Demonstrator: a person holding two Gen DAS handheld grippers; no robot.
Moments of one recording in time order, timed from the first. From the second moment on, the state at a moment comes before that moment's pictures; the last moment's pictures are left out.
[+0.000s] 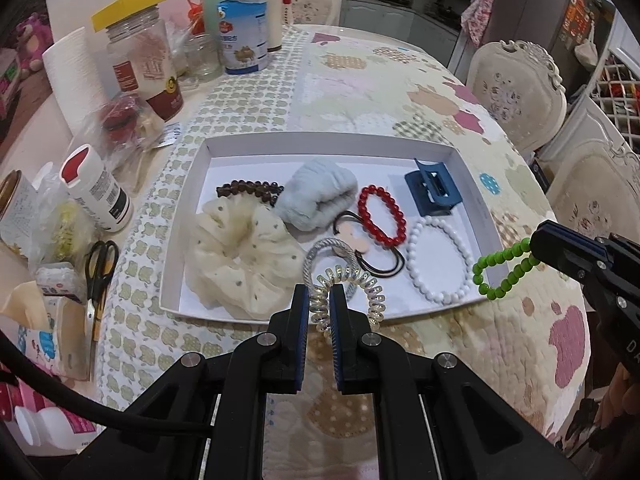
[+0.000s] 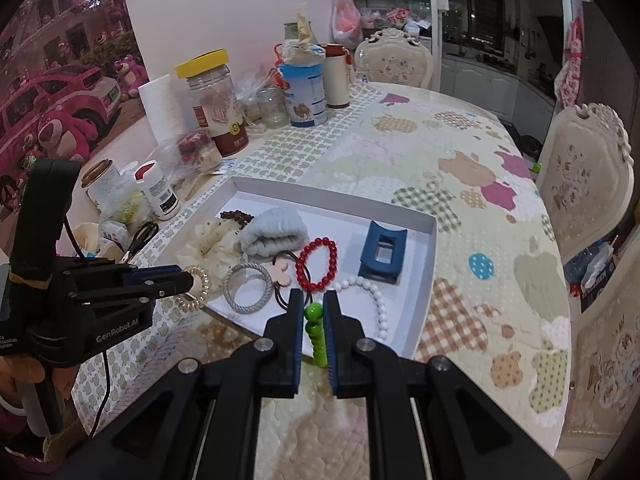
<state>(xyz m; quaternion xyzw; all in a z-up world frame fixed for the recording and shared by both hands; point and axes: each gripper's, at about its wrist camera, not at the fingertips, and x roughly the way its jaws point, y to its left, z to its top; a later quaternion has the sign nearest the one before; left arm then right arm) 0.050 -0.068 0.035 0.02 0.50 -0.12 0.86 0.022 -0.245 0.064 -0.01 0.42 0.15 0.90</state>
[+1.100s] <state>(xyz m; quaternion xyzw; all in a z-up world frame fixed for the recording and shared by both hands) 0.113 -0.057 -0.010 0.01 0.54 -0.05 0.84 0.128 -0.216 0.009 -0.02 0.47 0.20 0.86</state>
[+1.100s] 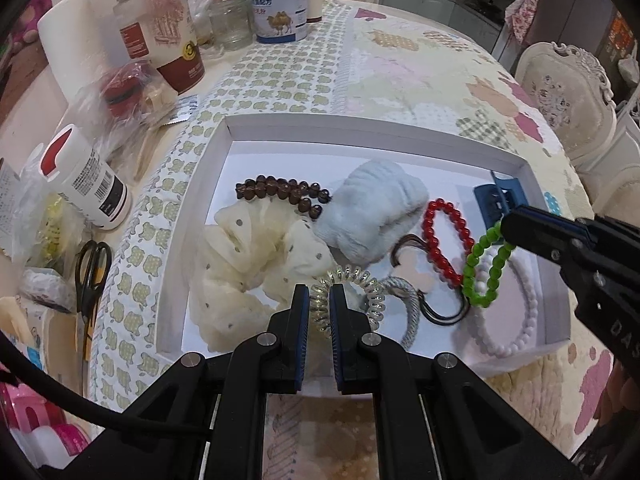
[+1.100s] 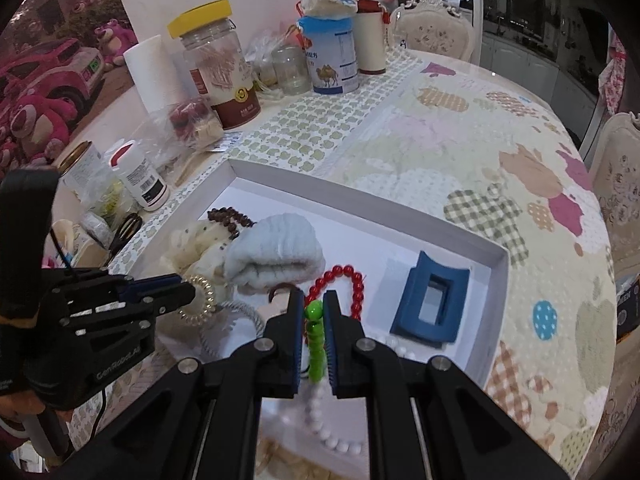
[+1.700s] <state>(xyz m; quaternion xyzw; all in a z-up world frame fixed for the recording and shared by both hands) 0.130 -0.051 -0.023 -0.01 0.54 -0.03 0.84 0.198 -0.220 -0.036 -0.01 0.50 0.20 0.84</state>
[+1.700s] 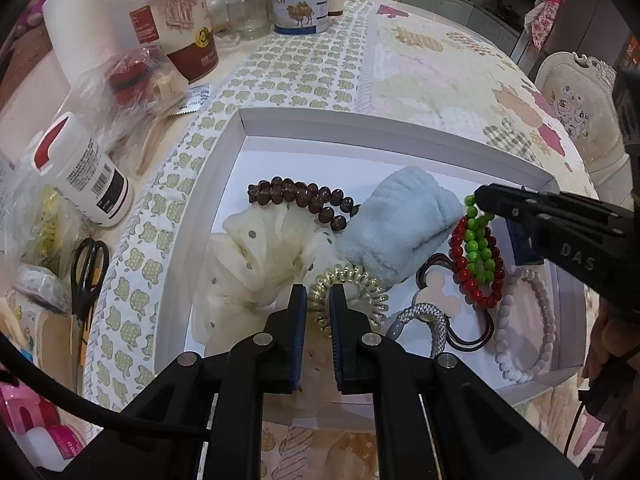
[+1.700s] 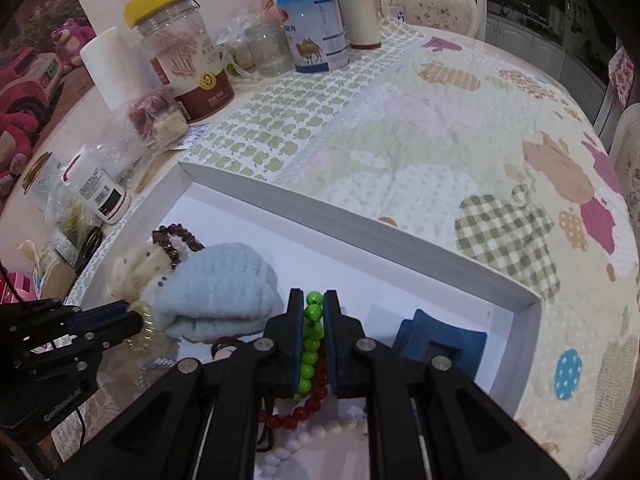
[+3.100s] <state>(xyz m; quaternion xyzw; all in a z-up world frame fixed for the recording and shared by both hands) 0.058 -0.059 0.028 0.02 0.49 -0.03 0.87 0.060 -0.241 0.028 0.04 0.42 0.09 0.90</state>
